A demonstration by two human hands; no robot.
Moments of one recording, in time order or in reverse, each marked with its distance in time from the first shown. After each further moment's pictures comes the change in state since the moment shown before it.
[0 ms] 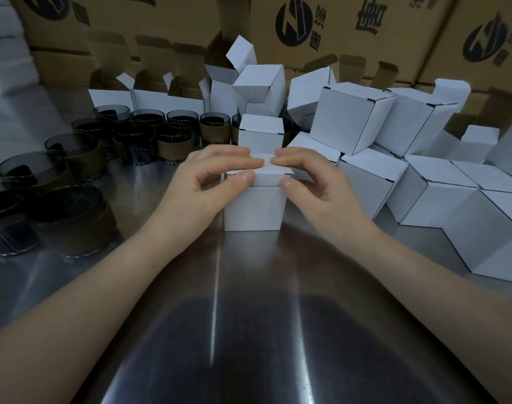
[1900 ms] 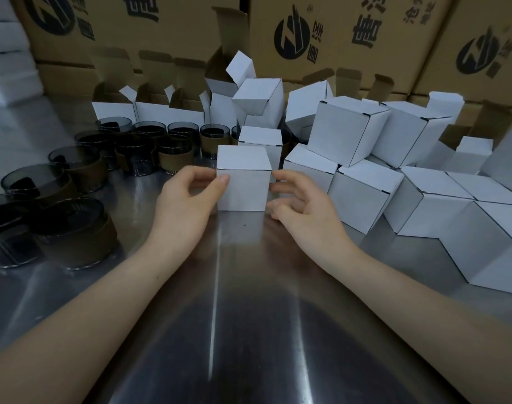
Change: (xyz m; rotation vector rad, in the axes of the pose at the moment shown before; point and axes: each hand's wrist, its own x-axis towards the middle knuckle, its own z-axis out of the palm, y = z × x) left_hand 0.003 -0.021 0.003 -0.066 0.296 -0.365; right_hand -0.003 0.004 0.022 0.149 0.082 0.279
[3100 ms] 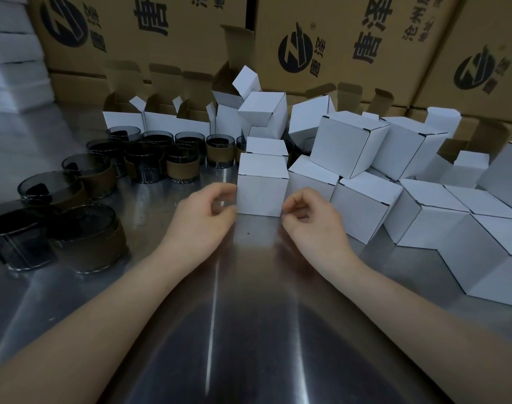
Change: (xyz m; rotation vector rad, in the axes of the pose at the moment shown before) left_hand 0.001 -0.004 0.000 0.293 -0.157 0.146; right_hand 0.008 0.016 -0.001 -0.207 0.156 -0.035
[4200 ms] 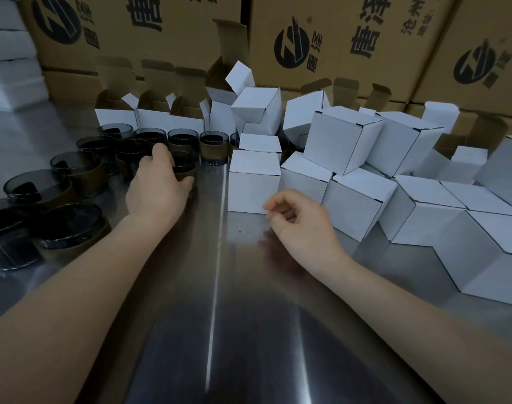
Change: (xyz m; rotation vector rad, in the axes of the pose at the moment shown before) left_hand 0.046 -0.016 -0.021 0.499 0.297 -0.165; right_hand -0.004 -0.007 -0.003 -0.019 -0.107 -0.028
